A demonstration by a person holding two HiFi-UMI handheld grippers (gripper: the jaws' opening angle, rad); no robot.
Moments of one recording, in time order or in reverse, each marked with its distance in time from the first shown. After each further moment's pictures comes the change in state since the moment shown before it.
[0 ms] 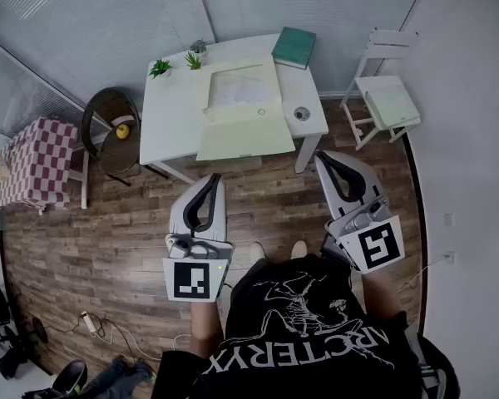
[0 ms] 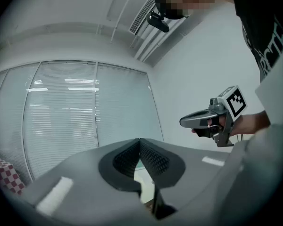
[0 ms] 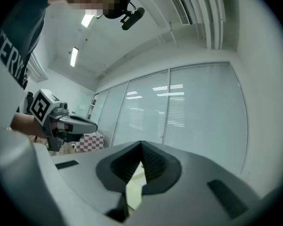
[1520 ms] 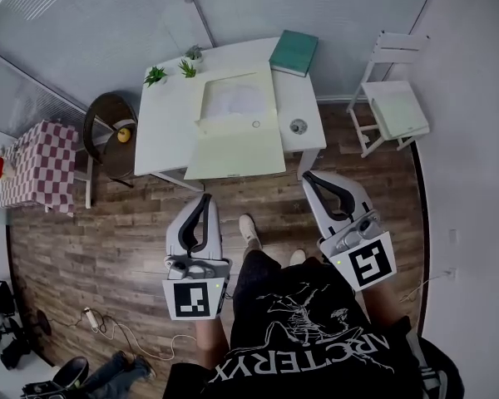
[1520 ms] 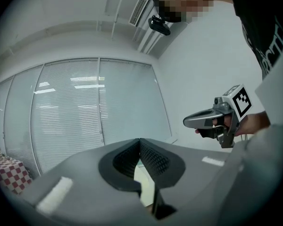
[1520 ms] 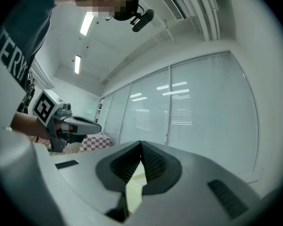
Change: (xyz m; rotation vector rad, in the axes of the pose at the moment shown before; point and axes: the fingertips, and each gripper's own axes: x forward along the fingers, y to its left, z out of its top) left arm 0.052 -0.024 -0.015 0.005 0.060 0.111; right arm 0.008 -0.047 -0.040 0.030 -0.010 0.109
